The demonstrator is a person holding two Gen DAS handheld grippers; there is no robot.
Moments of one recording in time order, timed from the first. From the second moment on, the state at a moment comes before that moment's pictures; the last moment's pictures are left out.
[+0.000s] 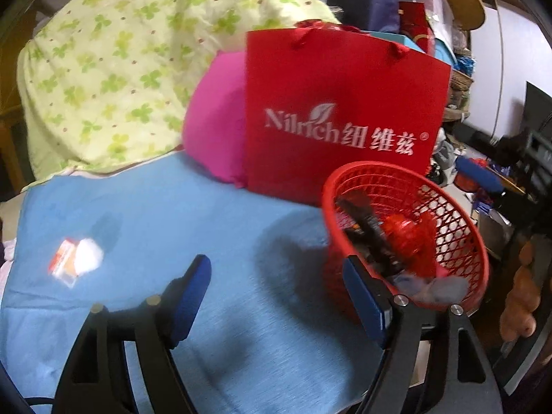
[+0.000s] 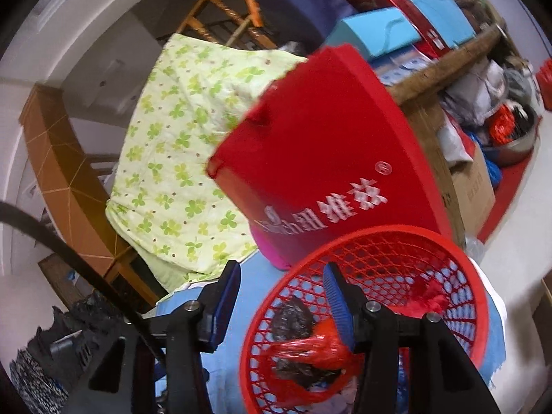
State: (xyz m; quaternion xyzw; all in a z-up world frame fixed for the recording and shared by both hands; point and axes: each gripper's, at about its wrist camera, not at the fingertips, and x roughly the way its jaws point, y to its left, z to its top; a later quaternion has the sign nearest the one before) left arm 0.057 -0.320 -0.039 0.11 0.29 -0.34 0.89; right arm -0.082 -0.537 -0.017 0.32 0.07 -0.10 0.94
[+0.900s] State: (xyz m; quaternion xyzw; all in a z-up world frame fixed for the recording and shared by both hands) left arm 0.097 -0.194 -0.057 0.12 0.31 -0.14 0.93; right arm -0.001 -0.399 -0.003 0.19 0.10 0.02 0.98
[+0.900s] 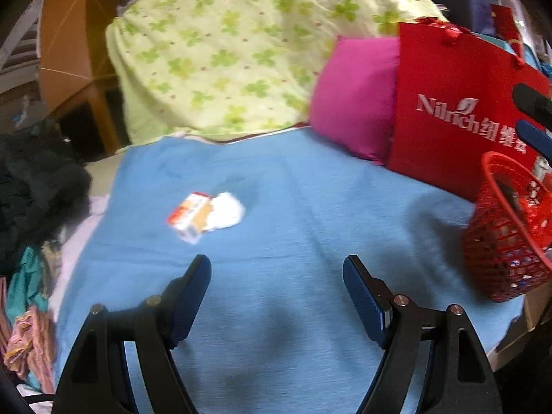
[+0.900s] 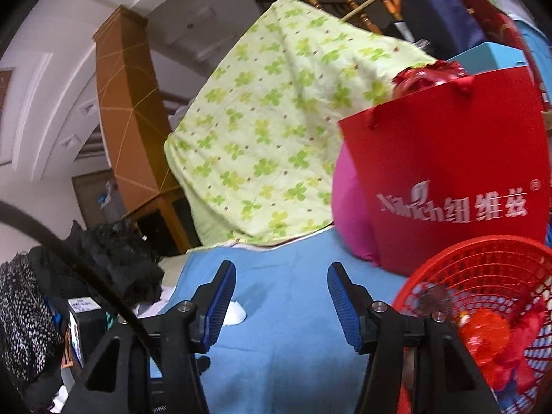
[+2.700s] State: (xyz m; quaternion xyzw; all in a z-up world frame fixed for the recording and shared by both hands) left arm 0.175 -0.085 -0.118 0.10 0.35 -0.05 0.93; right arm 0.126 -0.287 -0.085 0.13 0.31 0.06 0.94
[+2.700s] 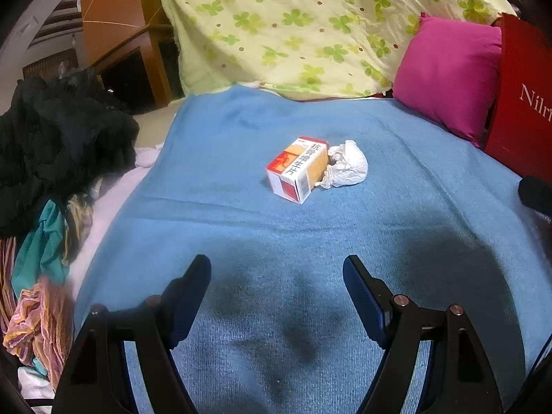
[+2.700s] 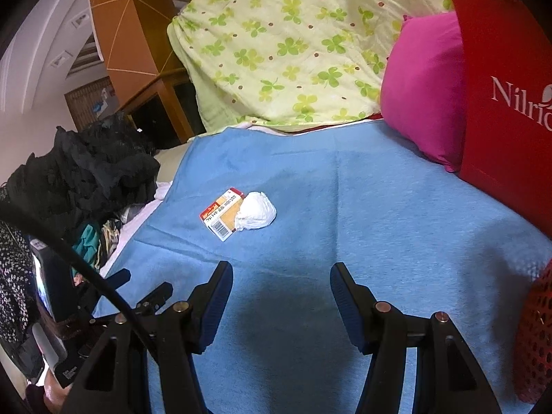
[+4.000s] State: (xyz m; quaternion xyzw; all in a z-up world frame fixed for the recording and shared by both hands) left arm 0.293 -0.057 -0.149 0.06 0.41 -0.01 0.91; right arm 0.275 -0.266 -0.133 0.17 0.38 0.08 0.91
